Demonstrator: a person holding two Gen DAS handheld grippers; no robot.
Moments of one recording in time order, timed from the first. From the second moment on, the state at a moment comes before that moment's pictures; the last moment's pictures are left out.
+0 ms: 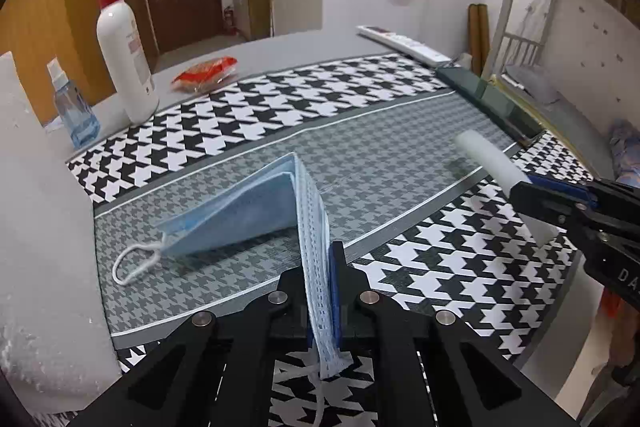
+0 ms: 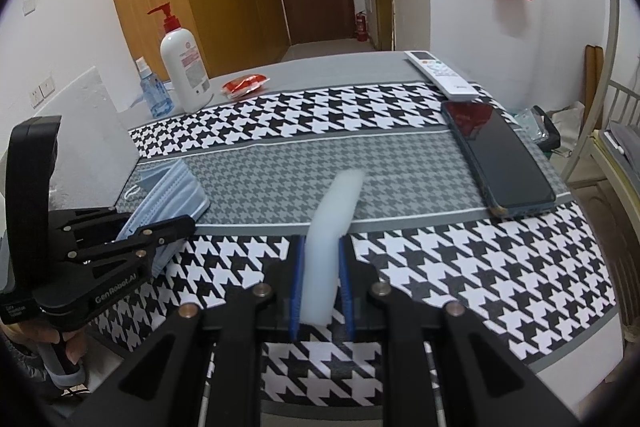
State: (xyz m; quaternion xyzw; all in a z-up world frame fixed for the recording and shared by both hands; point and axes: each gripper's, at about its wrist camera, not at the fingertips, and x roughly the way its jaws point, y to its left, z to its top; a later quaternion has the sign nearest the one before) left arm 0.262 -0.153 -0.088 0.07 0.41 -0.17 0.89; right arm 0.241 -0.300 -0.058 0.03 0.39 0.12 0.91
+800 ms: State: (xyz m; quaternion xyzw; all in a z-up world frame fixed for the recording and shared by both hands) left arm 0.222 -0.138 -0.026 0.07 0.32 -0.18 0.93; right arm 0.215 -0.292 -0.024 0.03 0.33 0.12 0.93
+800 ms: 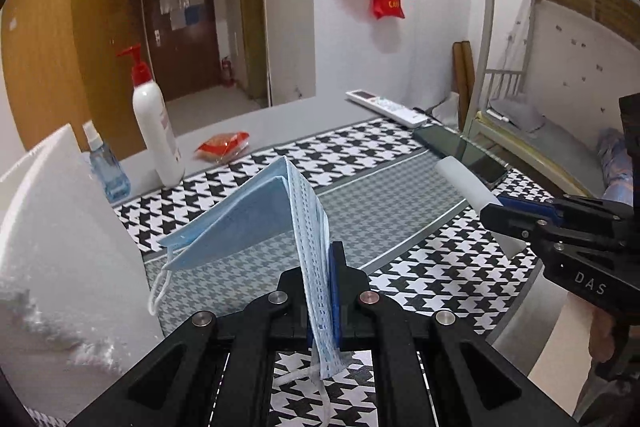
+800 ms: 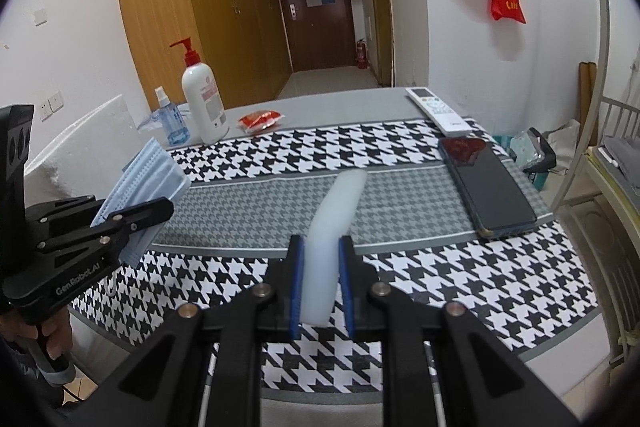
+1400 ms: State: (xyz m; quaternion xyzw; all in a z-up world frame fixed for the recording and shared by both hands) left arm 0.183 -0.112 0.014 0.07 0.26 -0.18 0.95; right arm 0.189 -0.276 0.005 0.02 0.29 0.13 0.95
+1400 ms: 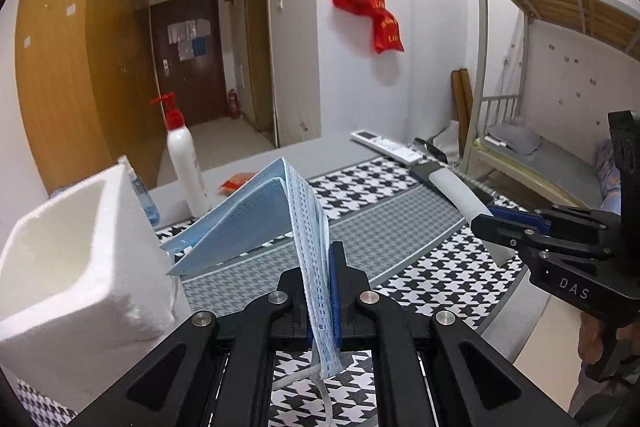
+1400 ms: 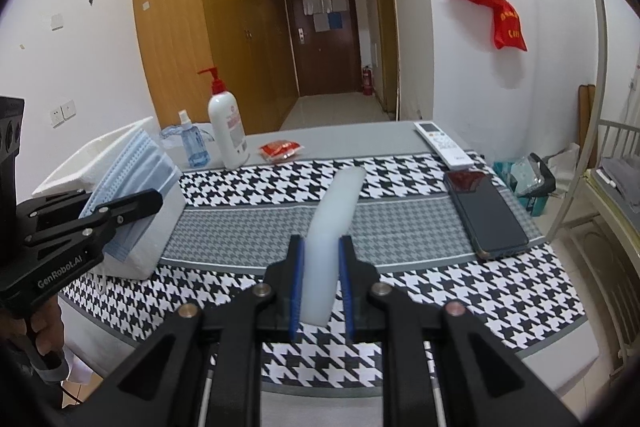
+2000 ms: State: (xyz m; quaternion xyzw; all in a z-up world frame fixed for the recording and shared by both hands) left arm 0.159 -0.073 0.059 0.04 0.18 -0.17 0.97; right arm 0.171 -0.246 0.052 0.01 0.21 0.14 0.97
